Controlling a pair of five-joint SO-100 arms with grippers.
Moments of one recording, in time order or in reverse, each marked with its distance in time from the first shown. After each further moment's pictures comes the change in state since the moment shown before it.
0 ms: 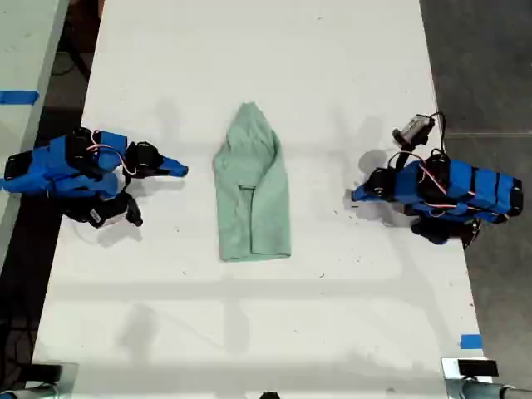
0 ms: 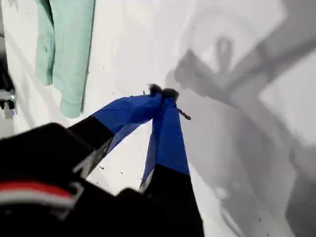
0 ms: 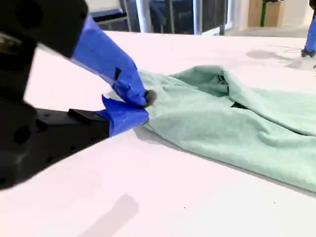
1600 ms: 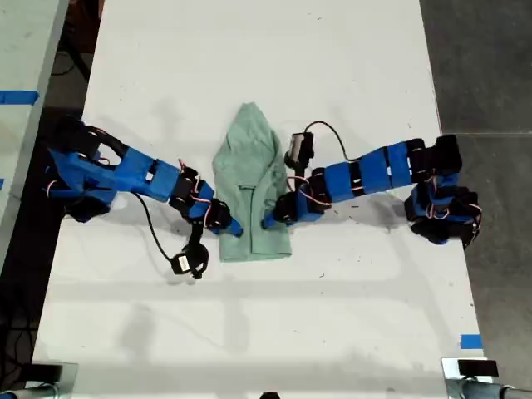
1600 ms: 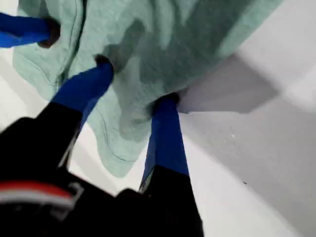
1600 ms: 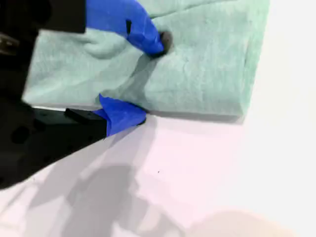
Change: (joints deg) arm 0 21.8 -125.2 -80.9 -4.6 -13.8; arm 1 -16.0 -124.8 -90.7 -20.5 -1.7
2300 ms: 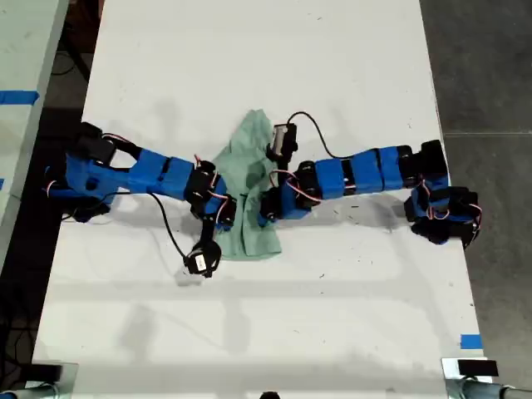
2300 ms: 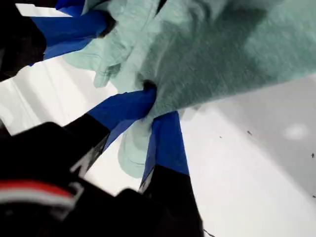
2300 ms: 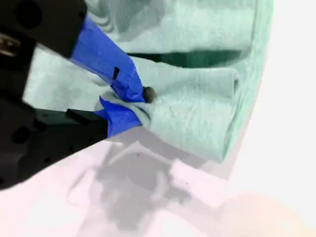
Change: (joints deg) arm 0 -2.7 -5.9 -29.6 29.3 1.6; arm 1 -0.6 -4.7 -25.3 13.6 -2.5
